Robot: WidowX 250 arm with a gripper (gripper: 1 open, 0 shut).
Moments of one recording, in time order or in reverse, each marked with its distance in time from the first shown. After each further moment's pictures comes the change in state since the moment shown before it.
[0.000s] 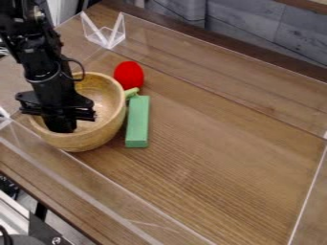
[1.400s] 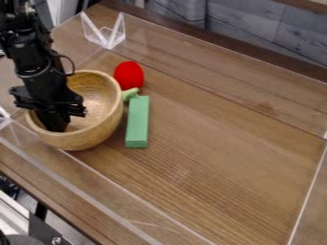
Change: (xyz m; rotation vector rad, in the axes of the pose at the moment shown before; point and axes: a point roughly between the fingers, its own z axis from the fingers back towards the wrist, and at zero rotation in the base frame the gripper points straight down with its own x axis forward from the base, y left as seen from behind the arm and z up) arm -0.002 0.023 -0.002 0.024 0.042 -0.051
